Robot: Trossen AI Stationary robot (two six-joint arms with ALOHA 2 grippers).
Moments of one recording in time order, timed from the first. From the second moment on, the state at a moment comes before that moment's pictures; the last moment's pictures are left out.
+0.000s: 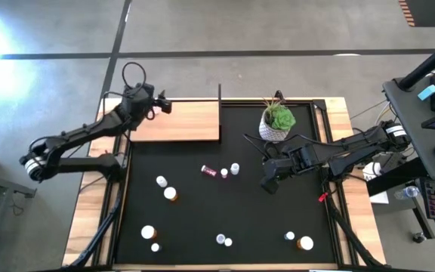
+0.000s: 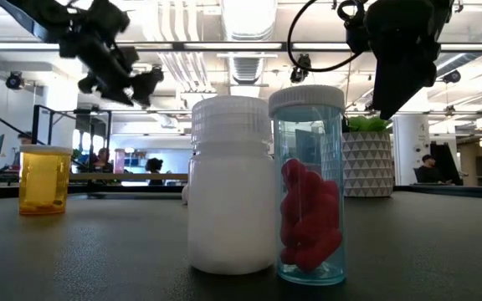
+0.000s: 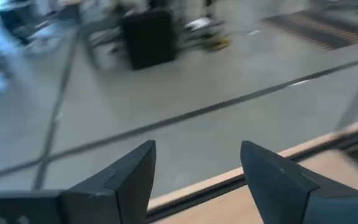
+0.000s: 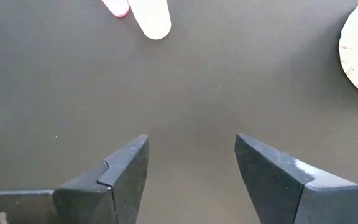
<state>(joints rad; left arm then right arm) 0.70 0.98 0.67 0.00 -0.53 -0.09 0.21 1.34 1.01 -0.88 0.20 0.80</state>
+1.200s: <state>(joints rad) -0.16 0.95 0.70 -0.24 -0.16 -0.20 0.21 1.34 1.01 -0.87 0.20 0.80</state>
